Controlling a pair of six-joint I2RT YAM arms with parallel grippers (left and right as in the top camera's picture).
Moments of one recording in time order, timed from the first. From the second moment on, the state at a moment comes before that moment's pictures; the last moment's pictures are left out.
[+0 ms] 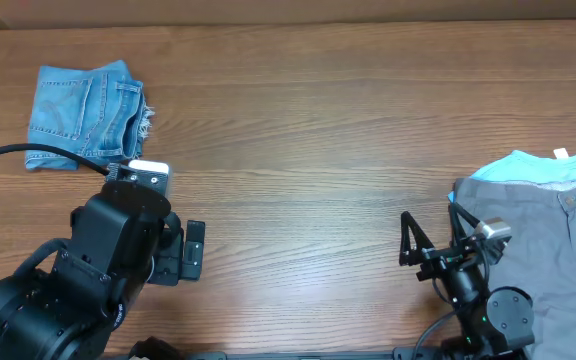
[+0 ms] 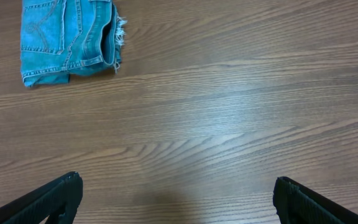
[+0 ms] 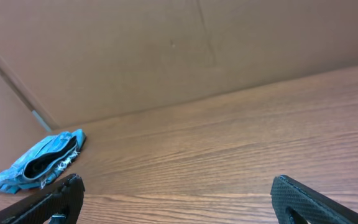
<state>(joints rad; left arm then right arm) -0.52 1.03 1.62 -1.58 -0.30 -0.32 0.23 0.01 0.16 -0.20 -0.07 0.36</state>
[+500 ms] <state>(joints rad) -0.52 1.03 1.62 -1.58 -0.30 -0.32 0.22 0.01 0.02 -0.03 -0.09 0.36</state>
